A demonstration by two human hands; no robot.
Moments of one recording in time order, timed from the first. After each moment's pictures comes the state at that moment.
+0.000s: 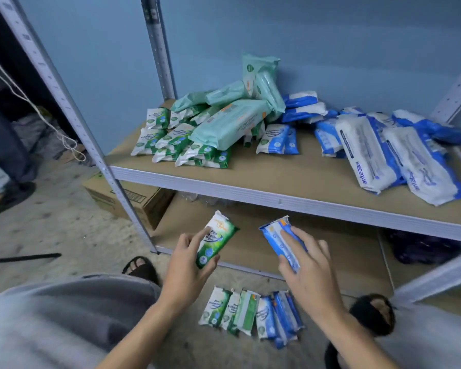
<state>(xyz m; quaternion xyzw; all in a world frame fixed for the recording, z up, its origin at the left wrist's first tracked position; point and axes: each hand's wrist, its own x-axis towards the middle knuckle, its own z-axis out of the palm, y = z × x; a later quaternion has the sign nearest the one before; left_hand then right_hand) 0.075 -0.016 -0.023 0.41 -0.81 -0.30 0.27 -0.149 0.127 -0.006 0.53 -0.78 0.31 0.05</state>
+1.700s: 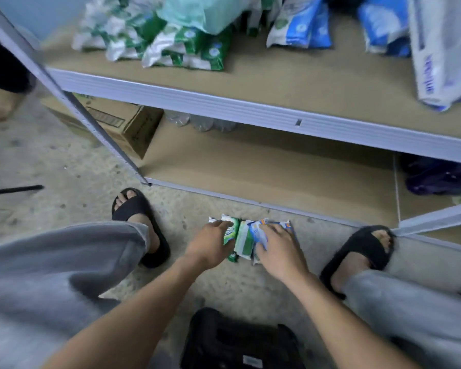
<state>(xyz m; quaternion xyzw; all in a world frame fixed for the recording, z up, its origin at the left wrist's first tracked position) 0.045 0.010 -0.158 0.40 -0.85 -0.32 -0.11 -0.109 0.128 -0.143 0.47 -0.84 0.04 -0.28</state>
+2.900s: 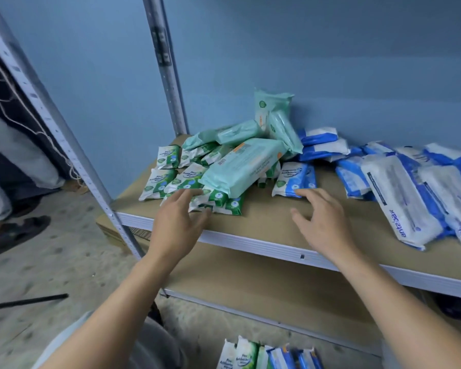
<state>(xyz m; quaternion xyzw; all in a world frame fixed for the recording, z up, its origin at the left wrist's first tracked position) 0.029 -0.155 0.093 0.45 -0.82 -0.15 0.33 -0.231 -0.025 0.087 0.50 -0.80 0.33 -0.01</state>
